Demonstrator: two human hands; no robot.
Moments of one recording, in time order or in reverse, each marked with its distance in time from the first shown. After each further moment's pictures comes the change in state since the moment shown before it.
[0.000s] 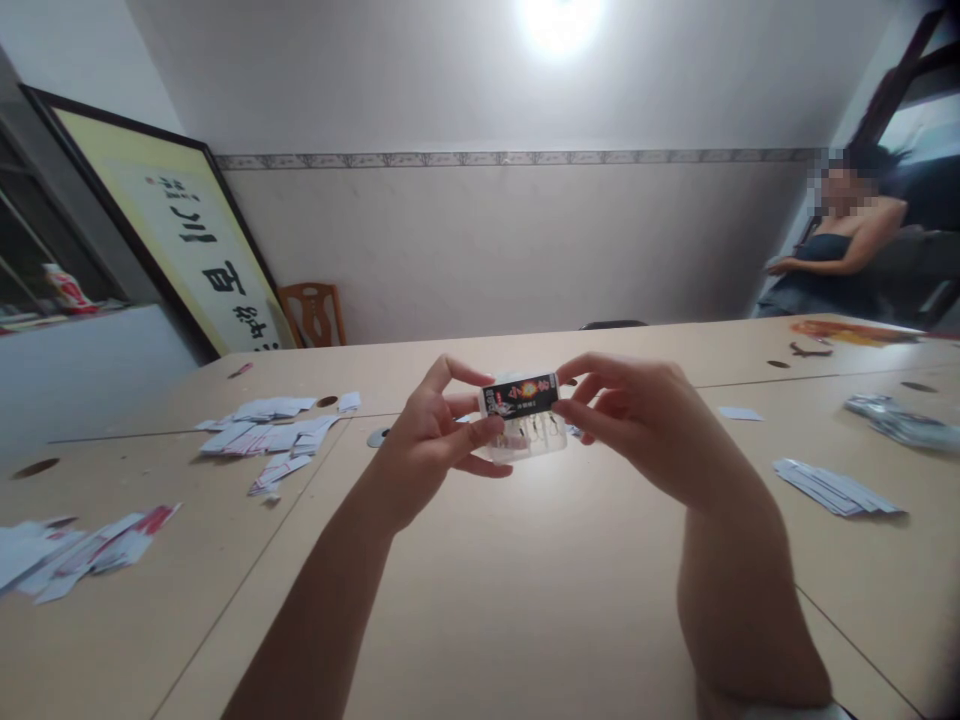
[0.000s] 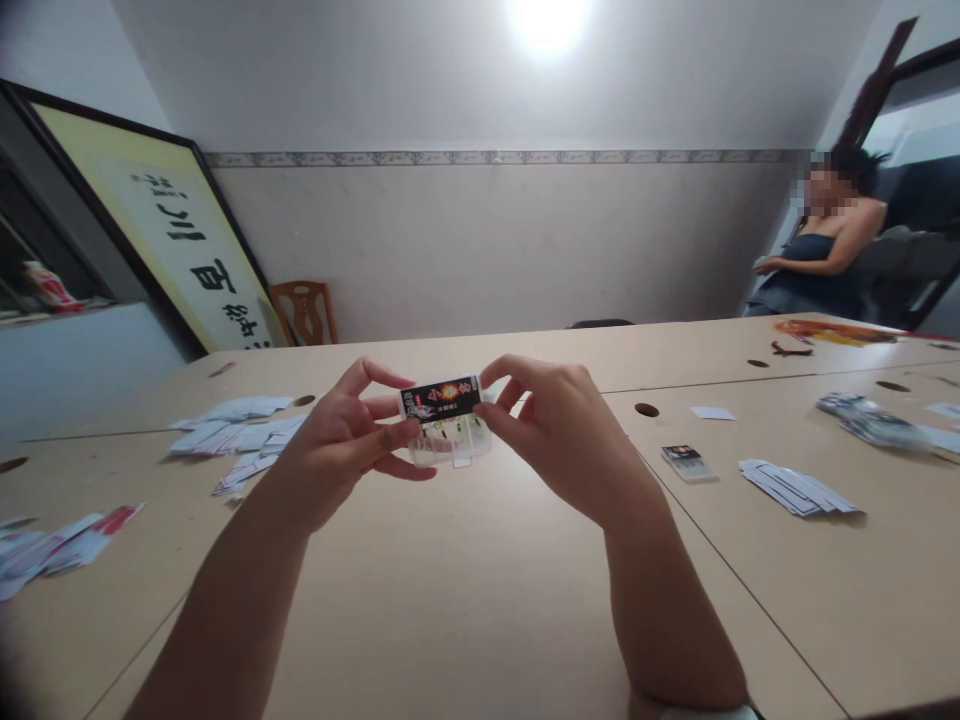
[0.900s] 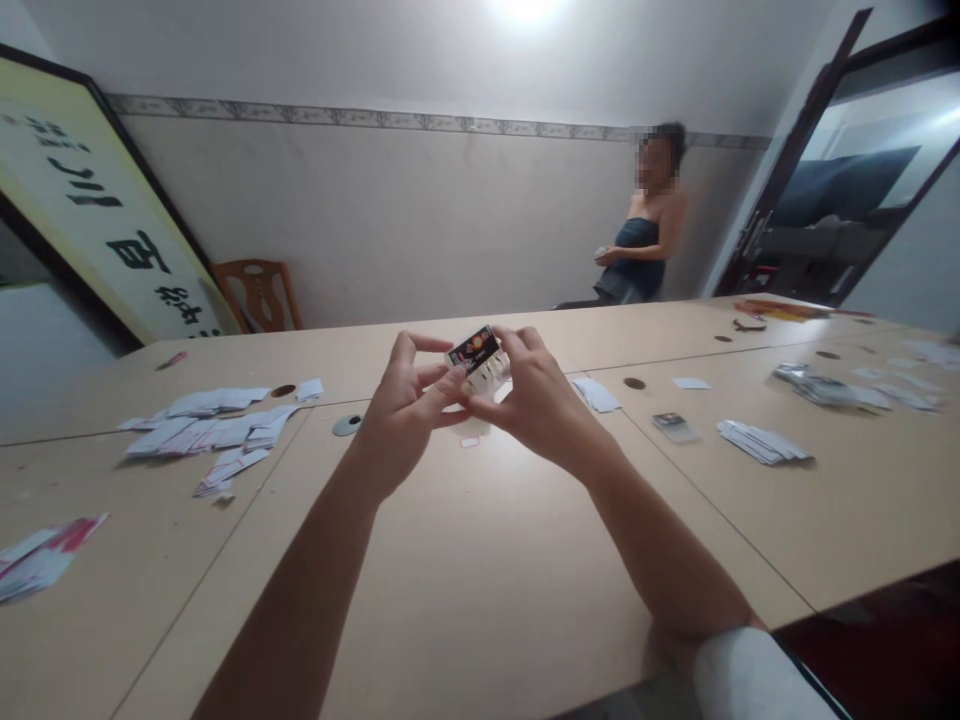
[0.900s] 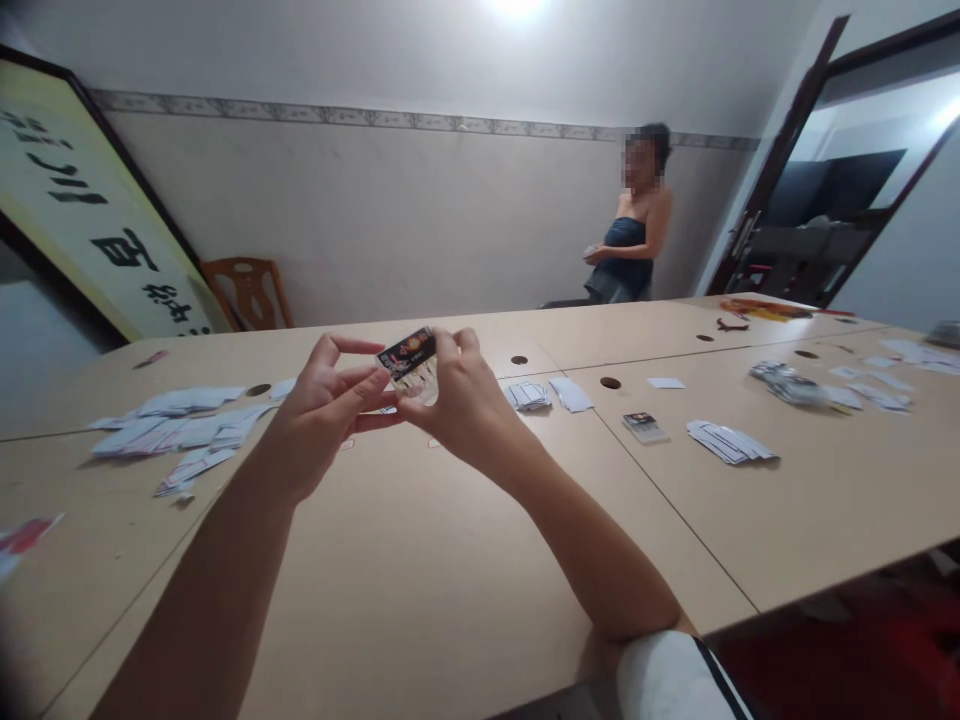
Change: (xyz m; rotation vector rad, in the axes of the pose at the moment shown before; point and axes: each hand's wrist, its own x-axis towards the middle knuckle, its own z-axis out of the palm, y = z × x) left_hand 0.015 -0.017 0.003 0.101 0.233 0.022; right_hand 0.024 0.001 0.060 -0.095 0.061 0.017
